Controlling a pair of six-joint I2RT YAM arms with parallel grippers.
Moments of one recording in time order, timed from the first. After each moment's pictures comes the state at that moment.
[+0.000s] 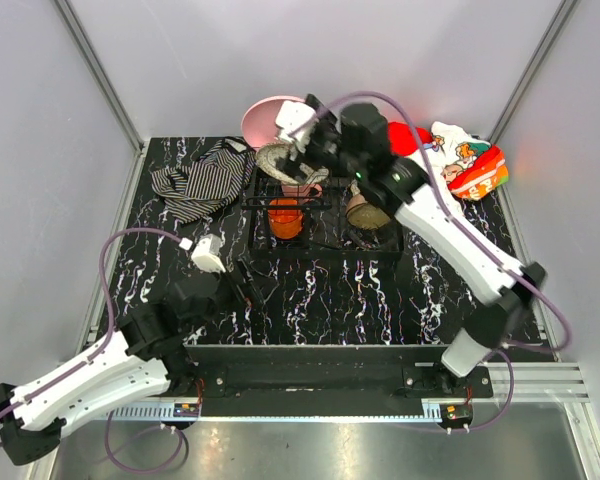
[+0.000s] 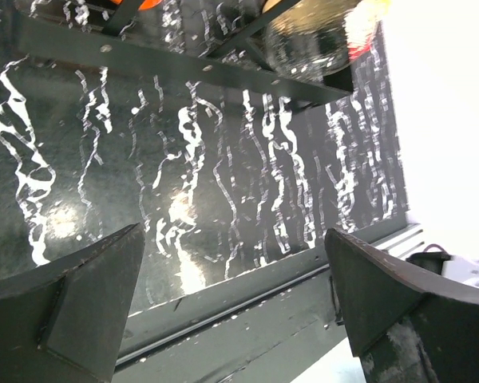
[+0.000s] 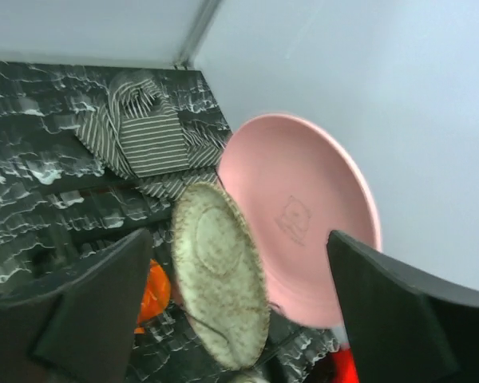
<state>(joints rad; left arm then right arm) -0.94 0.56 0.59 -0.50 -0.30 -0.95 0.73 1.71 1.92 -0.37 -0.20 -0.65</state>
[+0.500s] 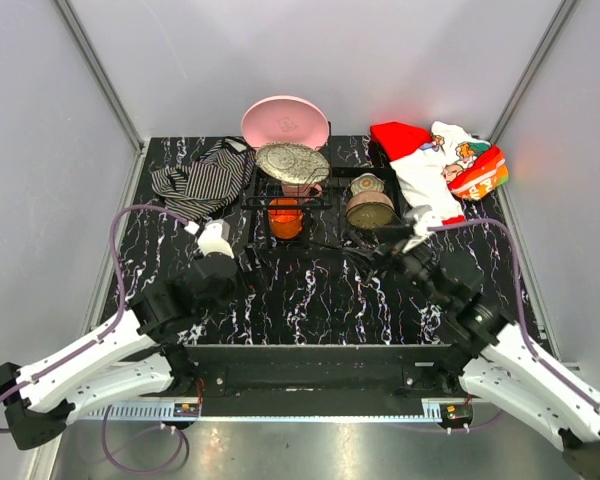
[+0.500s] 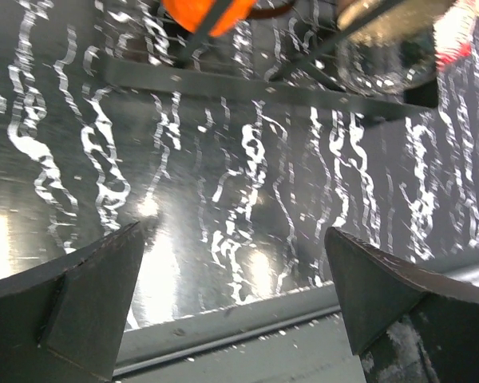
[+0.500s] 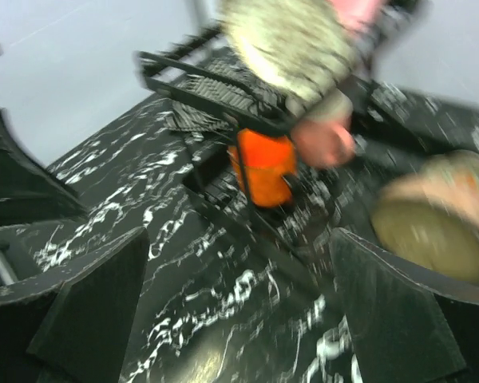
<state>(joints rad) -0.94 0.76 0.78 -0.66 -0.42 -0.89 0.73 0.68 0.62 0.08 -0.01 0.16</state>
